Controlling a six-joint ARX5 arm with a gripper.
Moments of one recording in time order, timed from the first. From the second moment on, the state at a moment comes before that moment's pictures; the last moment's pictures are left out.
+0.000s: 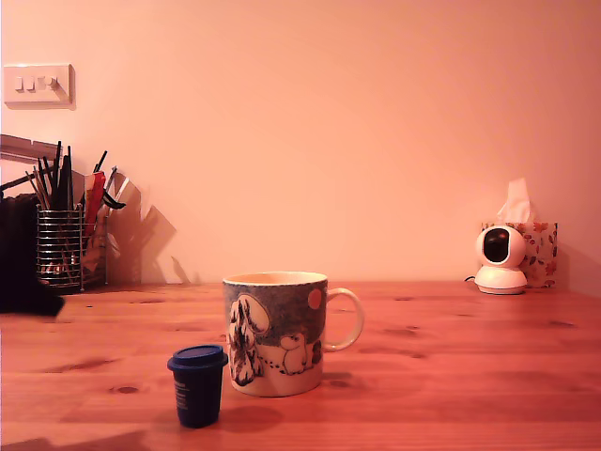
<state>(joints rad) -0.55 0.66 0.18 -0.13 0.23 0.06</state>
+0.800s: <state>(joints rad) -0.58 0.91 0.18 0.12 0.26 0.14</state>
